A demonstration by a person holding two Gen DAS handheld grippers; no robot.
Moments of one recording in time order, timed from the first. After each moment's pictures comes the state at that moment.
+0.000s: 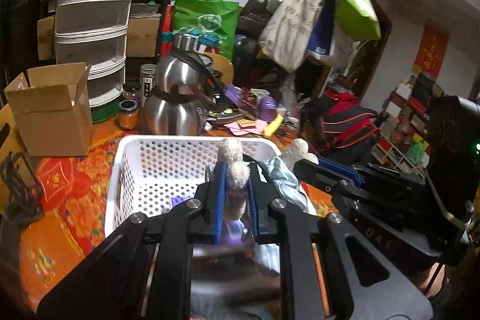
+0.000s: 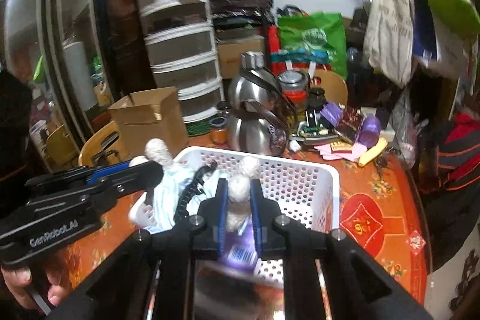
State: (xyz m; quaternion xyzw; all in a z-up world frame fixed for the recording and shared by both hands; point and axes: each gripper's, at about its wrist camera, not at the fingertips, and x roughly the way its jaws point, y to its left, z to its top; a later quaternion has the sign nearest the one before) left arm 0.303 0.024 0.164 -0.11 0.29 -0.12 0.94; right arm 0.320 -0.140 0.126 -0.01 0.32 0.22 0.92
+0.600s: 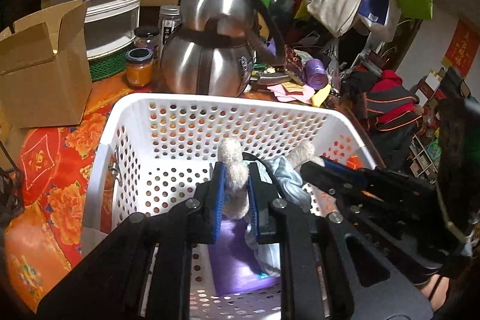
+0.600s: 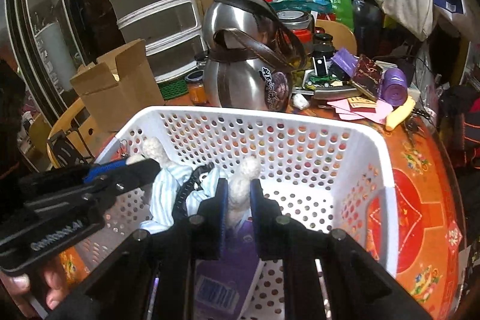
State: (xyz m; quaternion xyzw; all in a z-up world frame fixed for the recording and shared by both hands) left arm 0.443 0.043 0.049 -0.12 0.39 -0.07 0.91; right arm 0.402 -0.116 0.021 -0.01 0.39 0.21 0.90
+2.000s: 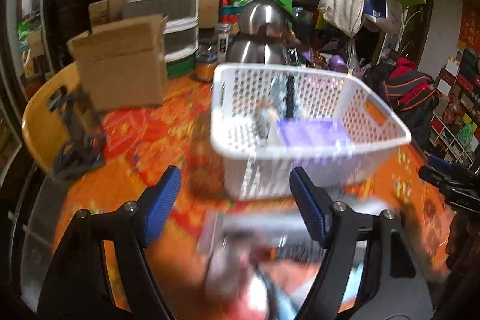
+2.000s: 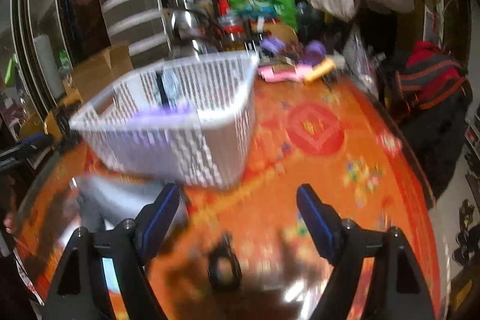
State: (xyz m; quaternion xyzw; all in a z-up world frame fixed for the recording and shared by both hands) left arm 0.261 0.091 0.051 -0.05 0.34 0.01 0.94; right arm 0.228 -0.249 -0.015 0.00 0.37 0.13 0.92
